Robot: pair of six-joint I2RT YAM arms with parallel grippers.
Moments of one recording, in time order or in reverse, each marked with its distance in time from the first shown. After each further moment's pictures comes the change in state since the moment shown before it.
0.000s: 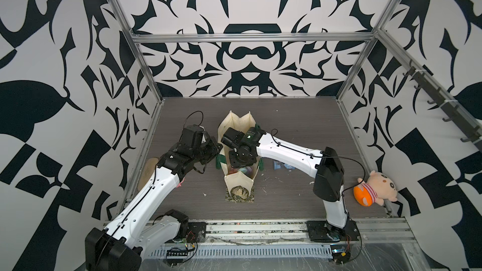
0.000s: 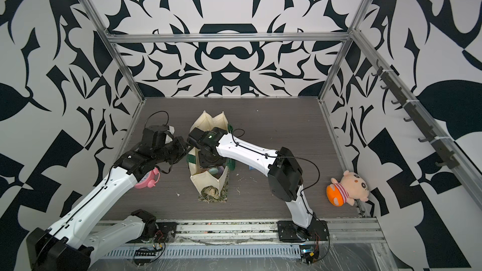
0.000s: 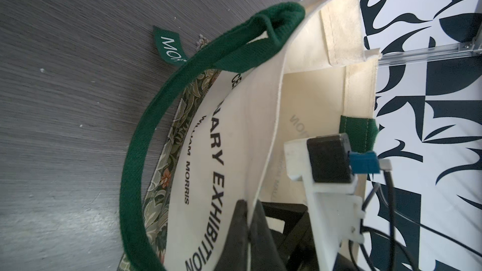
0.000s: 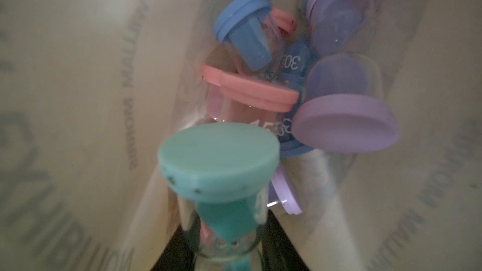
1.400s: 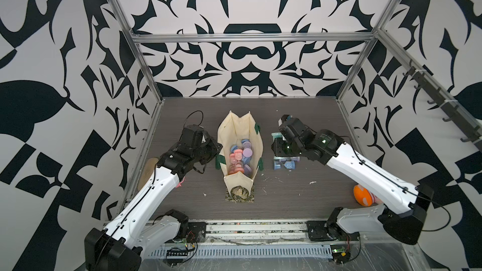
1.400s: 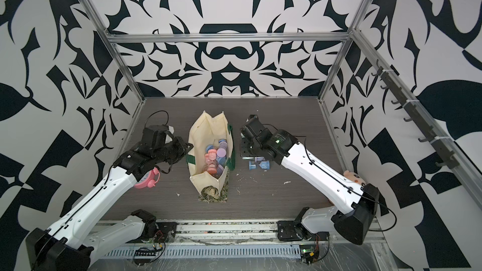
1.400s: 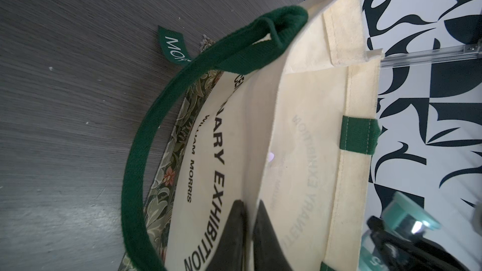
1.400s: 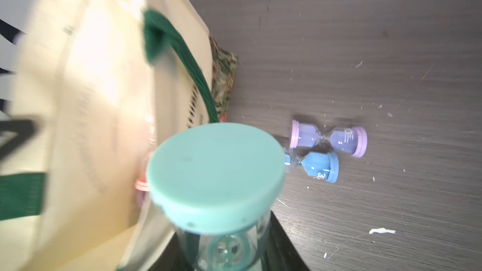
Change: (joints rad) left arm -0.001 0.000 0.013 -0.027 -0.016 -0.003; right arm -0.222 -0.688 -0.417 0.120 0.114 -0.104
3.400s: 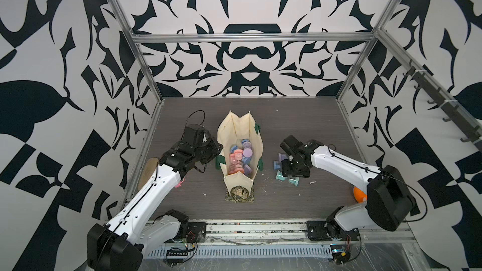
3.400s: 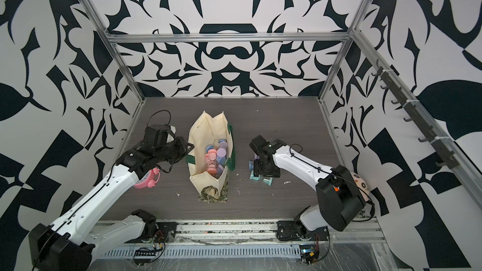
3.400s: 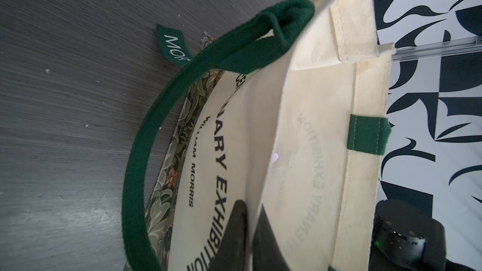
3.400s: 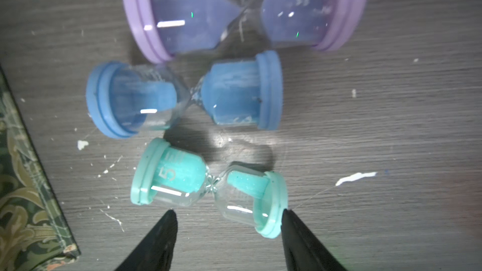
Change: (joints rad) left arm 0.000 0.028 0.003 0.006 0.012 0.026; right arm -0.184 0.135 -0.476 0.069 -0.116 -0.031
